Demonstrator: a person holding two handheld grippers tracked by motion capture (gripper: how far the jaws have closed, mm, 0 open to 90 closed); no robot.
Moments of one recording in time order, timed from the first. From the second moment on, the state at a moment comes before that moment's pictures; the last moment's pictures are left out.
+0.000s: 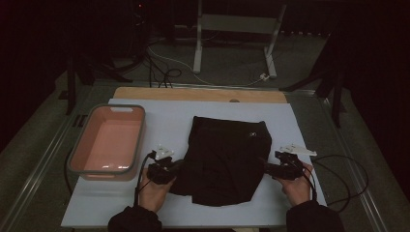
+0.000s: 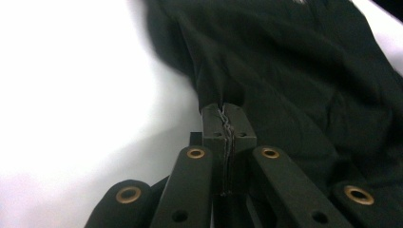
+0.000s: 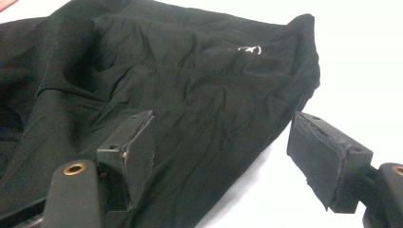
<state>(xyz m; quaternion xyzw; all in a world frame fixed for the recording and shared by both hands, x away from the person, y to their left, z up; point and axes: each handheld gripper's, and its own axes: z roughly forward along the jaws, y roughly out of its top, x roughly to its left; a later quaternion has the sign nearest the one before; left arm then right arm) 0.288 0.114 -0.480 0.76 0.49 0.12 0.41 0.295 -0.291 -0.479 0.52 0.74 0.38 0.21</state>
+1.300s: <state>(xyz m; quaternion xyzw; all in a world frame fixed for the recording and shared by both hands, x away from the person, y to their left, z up) 0.262 0.036 -0.489 0.81 0.40 0.08 0.42 0.295 -0.290 -0.480 0.52 0.74 0.38 0.21</state>
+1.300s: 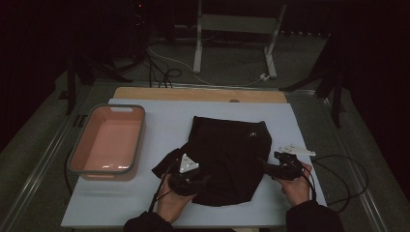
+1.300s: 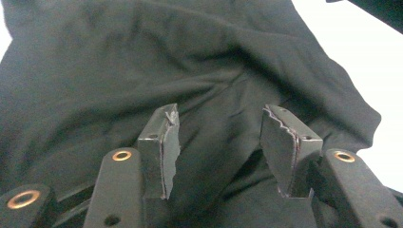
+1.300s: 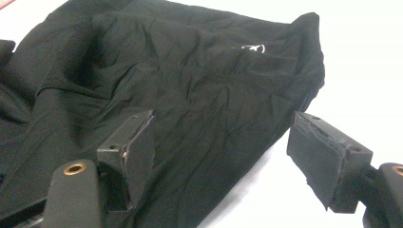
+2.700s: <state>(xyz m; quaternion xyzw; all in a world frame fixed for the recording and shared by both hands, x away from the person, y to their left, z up) 0.345 -0.014 -0.483 0.78 0.46 0.04 0.43 0.294 -0.285 -0.481 0.51 0.74 0.38 0.20</state>
